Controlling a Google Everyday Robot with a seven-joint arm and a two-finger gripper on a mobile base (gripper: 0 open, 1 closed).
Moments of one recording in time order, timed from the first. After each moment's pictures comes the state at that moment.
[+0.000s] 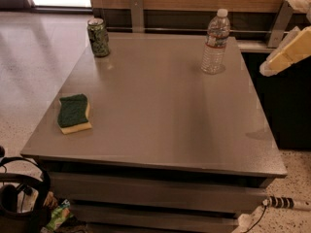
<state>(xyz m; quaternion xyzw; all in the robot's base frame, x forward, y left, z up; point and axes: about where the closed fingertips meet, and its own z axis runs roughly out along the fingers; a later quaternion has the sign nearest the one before) 0.543 -0.258 1.013 -0.50 0.78 0.02 0.39</state>
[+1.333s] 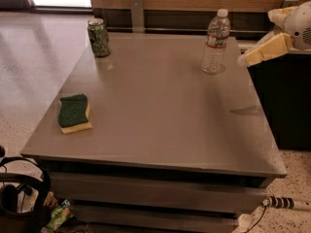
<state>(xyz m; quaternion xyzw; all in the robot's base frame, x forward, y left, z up) 0.616 -0.250 0.976 -0.44 0.75 0.13 0.47</state>
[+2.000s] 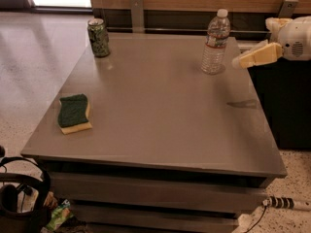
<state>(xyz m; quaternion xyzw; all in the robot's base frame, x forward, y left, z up) 0.644 -0.256 0.952 -0.39 0.74 0.15 0.53</state>
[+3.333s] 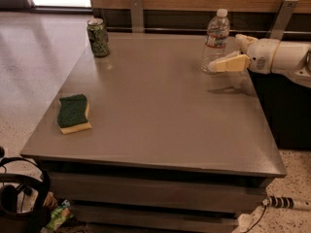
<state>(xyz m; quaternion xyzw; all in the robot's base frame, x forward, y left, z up) 0.701 -0.218 0.896 -0.35 0.69 0.27 0.58</state>
